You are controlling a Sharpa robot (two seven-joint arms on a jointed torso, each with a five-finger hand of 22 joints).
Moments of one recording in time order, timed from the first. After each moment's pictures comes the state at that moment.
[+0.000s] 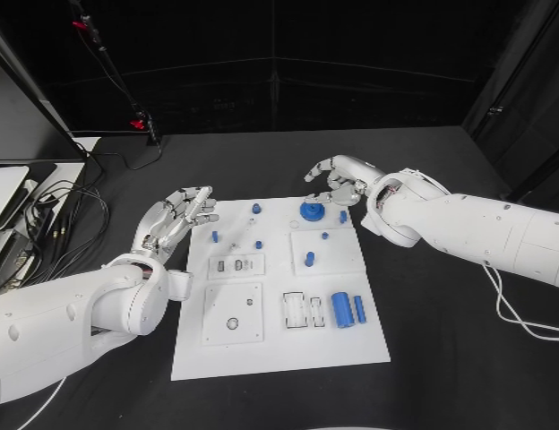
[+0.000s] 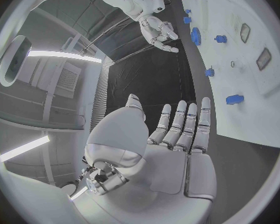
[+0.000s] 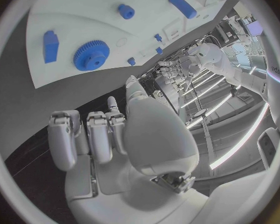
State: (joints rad) left arm 1.22 -0.76 -0.24 1.44 -0.03 -0.49 0.68; left_hand 1.18 0.19 -0.27 0.29 0.16 0.30 0.15 0.69 0.07 0.41 0.26 0.67 0.06 0.24 0.24 0.83 0.06 0.10 0.48 0.29 0.38 0.25; right arm 1.25 -0.72 -0.02 1.23 -1.23 -0.38 0.06; right_hand 1.44 0.00 -0.07 0.21 0.16 0.64 0.17 0.34 0.12 1.47 0.08 1.57 1.31 1.47 0.03 1.57 1.31 0.01 1.47 0.13 1.57 1.31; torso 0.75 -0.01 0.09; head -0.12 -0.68
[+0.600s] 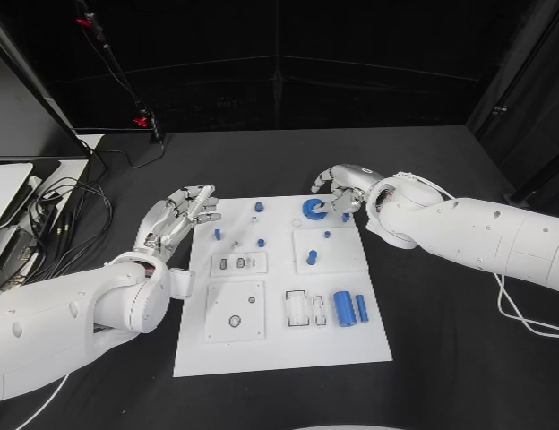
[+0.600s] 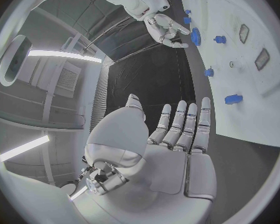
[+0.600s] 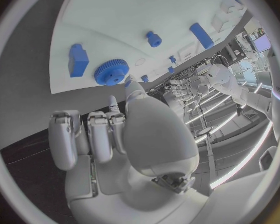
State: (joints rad) left arm 1.22 -0.76 -0.24 1.44 -0.03 -0.49 0.68; left_hand 1.18 0.19 -0.27 0.29 0.16 0.30 0.15 0.69 0.07 0.41 0.26 0.67 0.06 0.24 0.24 0.83 0.06 0.10 0.48 0.29 0.38 0.25; right arm 1.23 -0.69 -0.02 1.18 -1.40 -0.33 -0.04; right_hand 1.46 -0.02 -0.04 0.21 0.16 0.64 0.16 0.38 0.13 1.47 0.08 1.57 1.31 1.47 0.03 1.57 1.31 0.01 1.47 0.13 1.57 1.31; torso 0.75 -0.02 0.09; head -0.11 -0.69
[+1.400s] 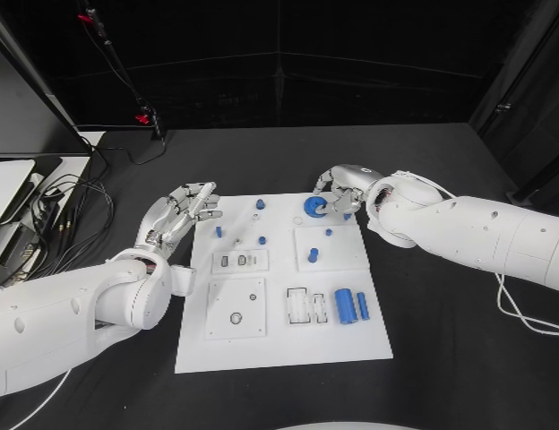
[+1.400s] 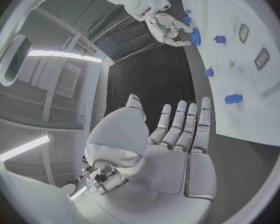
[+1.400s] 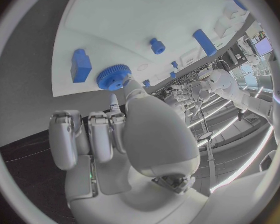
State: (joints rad) left arm 1.21 -0.77 -0.24 1.44 -0.03 -0.49 0.68; left_hand 1.18 0.19 -0.27 0.29 0.17 0.30 0.15 0.68 0.07 0.41 0.26 0.67 0.06 0.24 0.24 0.83 0.06 0.10 0.48 0.29 0.38 0.25; right arm 1.23 -0.67 -0.02 1.17 -1.45 -0.30 -0.07; right_hand 1.47 -0.04 0.02 0.19 0.16 0.69 0.14 0.41 0.13 1.47 0.08 1.57 1.31 1.47 0.02 1.57 1.31 0.01 1.47 0.13 1.57 1.31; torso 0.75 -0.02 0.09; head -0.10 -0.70
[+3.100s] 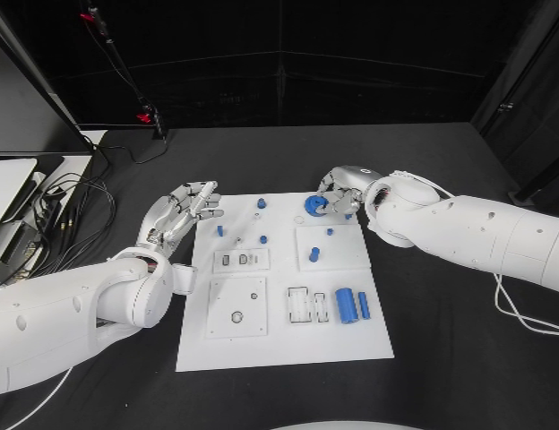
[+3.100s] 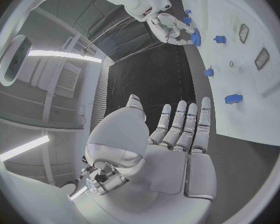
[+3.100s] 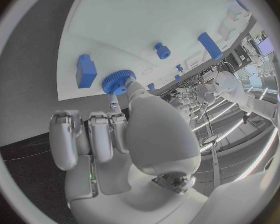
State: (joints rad) left arm 1.21 -0.77 -0.24 1.44 -0.03 -0.49 0.68; left_hand 1.19 0.20 -0.27 0.29 0.18 0.30 0.15 0.68 0.07 0.41 0.26 0.67 0.06 0.24 0.24 0.83 0.06 0.10 0.48 0.29 0.38 0.25; right arm 1.23 -0.66 -0.02 1.16 -1.47 -0.28 -0.14; right_hand 1.44 -0.06 0.06 0.22 0.16 0.76 0.16 0.32 0.08 1.47 0.09 1.57 1.31 1.47 0.02 1.57 1.31 0.01 1.47 0.13 1.57 1.31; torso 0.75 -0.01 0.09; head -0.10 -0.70
